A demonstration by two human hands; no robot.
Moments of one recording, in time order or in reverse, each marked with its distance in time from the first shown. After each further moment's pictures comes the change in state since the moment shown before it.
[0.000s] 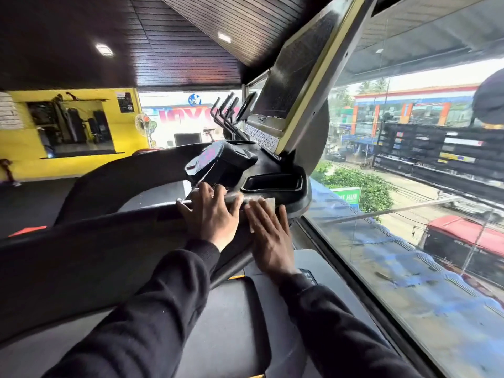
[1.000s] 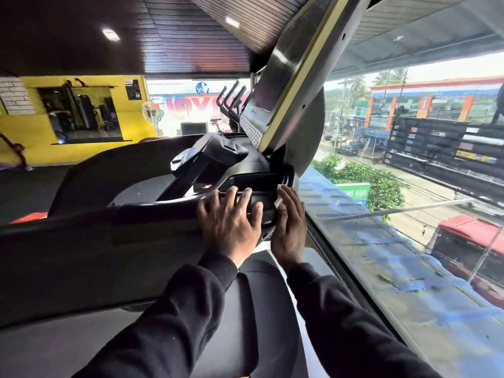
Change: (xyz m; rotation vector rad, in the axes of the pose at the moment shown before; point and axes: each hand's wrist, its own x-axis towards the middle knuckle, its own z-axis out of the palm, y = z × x) left_hand -0.014 0.083 0.044 0.076 0.093 0.113; right_hand 0.018 0.088 -0.009 0.472 0.211 0.487
